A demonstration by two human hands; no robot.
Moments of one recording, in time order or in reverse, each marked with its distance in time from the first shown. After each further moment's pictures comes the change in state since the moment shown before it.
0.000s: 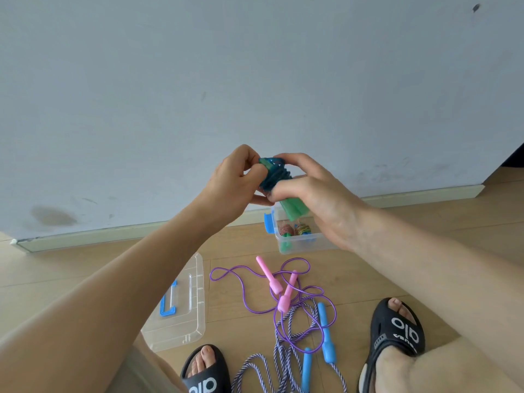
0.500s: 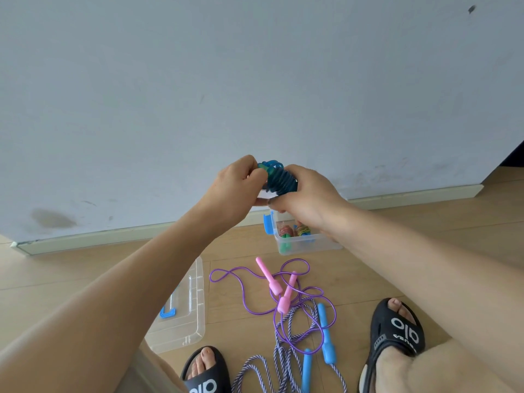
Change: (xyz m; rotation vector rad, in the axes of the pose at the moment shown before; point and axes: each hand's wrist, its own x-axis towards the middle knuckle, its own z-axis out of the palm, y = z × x) left_hand 0.005 -0.005 0.005 0.099 0.022 -0.093; right_hand 0.020 0.012 0.000 -0.464 0.136 -0.081
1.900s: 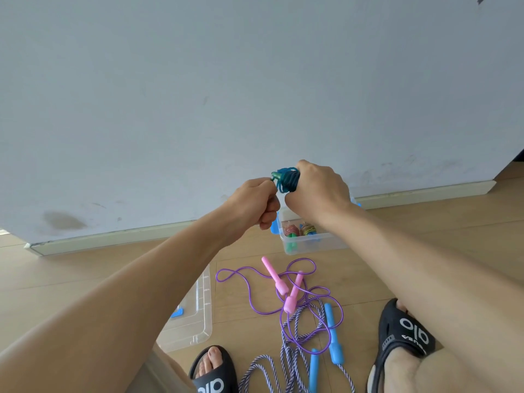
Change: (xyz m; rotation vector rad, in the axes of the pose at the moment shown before) left_hand 0.012 -0.016 0.022 -0.224 -0.212 -0.205; right_hand 0.033 0.020 0.005 -0.518 0.222 -0.010
